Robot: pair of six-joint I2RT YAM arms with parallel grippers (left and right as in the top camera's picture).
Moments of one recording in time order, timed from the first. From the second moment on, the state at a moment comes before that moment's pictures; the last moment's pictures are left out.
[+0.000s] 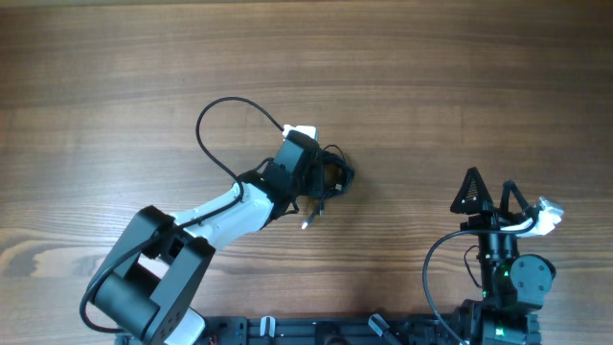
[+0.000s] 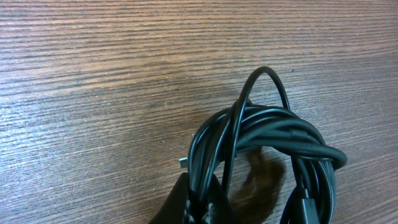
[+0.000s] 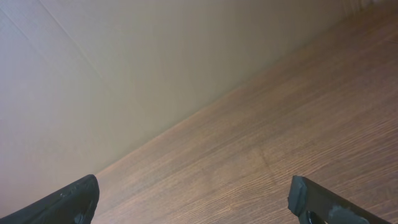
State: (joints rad) left arm -0.62 1.71 0.79 -0.02 0.01 -0.48; right arm -0.21 0.04 0.01 0.01 -0.14 0.56
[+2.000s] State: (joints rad) left arm -0.51 1.76 0.86 -0.24 -0.16 -0.59; right arm -0.21 0.04 0.01 0.01 -0.14 0.56
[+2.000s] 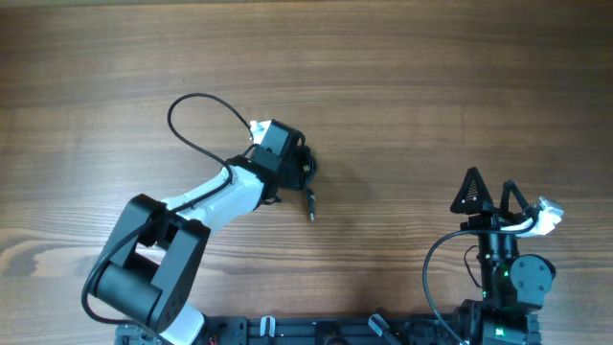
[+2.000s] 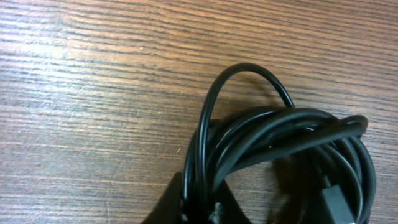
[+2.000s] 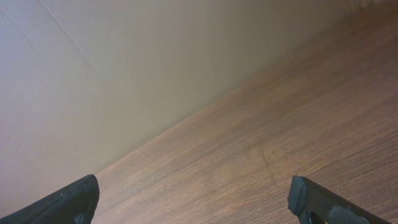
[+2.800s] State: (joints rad) left arm -0.51 1.21 0.82 -0.53 -0.08 -0.59; right arm -0.21 0.04 0.01 0.01 -0.14 0.56
